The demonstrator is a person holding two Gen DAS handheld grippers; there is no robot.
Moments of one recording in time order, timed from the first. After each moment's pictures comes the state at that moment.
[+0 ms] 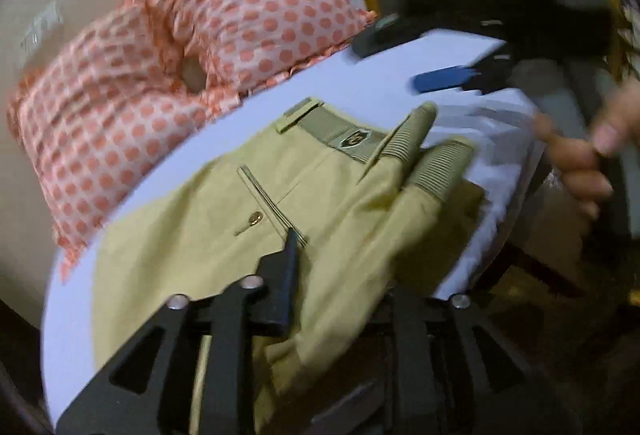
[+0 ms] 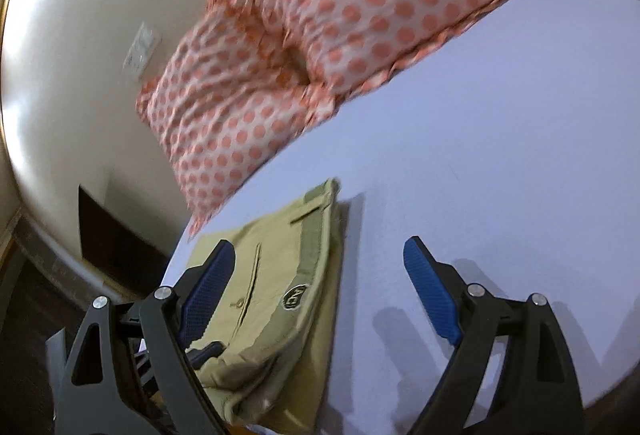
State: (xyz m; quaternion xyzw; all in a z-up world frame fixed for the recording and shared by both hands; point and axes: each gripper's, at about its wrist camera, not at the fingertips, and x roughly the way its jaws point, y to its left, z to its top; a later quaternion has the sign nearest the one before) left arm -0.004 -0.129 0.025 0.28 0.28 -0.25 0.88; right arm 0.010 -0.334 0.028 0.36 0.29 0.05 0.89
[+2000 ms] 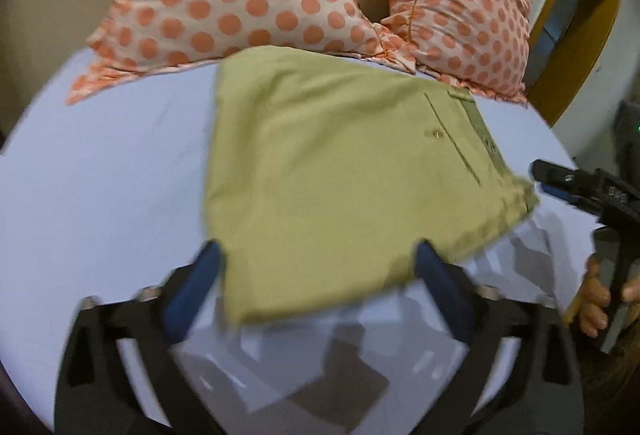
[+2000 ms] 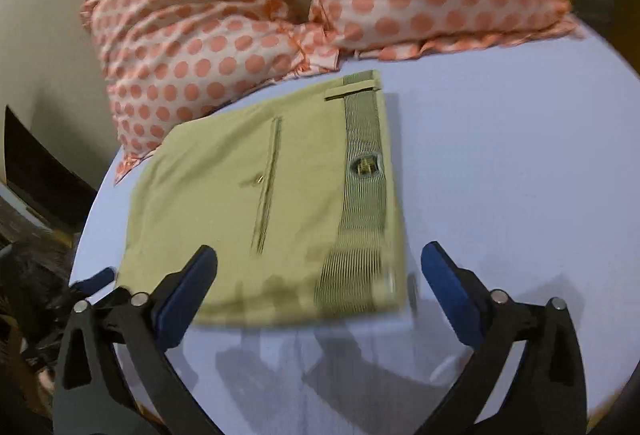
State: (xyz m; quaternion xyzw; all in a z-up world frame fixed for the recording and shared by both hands) left arm 0.126 0.020 0.052 -0.01 0.45 -0.12 0.89; right arm 0.074 -0.259 0.061 0.21 0.42 -0.02 0.89
